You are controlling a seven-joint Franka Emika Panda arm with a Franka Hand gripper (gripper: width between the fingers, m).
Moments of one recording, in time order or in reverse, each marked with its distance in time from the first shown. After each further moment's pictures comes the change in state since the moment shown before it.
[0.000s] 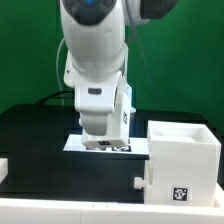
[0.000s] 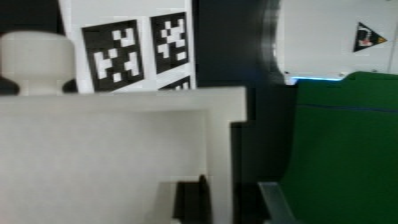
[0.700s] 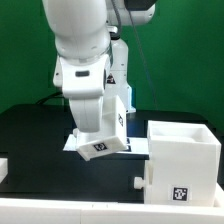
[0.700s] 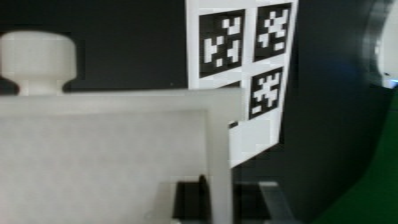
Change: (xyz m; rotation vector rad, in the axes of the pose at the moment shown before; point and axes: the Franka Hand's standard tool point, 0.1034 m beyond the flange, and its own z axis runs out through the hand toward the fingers) arm -0.012 0.023 -0.021 -0.403 0.066 -0.075
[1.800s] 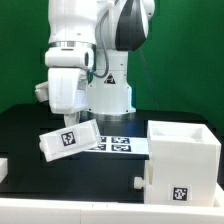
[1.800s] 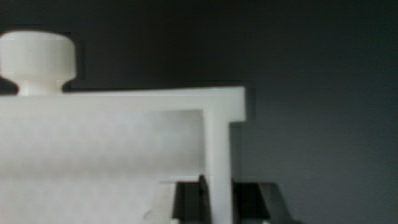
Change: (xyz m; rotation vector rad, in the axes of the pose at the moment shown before) arm -0.044 0.058 0.007 -0.757 -0.081 -0.007
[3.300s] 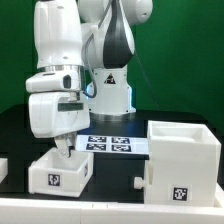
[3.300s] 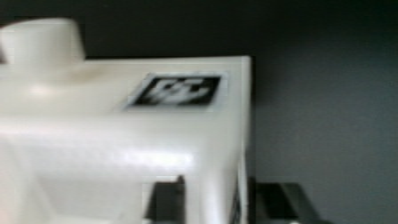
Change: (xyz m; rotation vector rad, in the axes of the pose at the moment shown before) arm -0.011 -0.009 0.040 -0.005 0.088 0.183
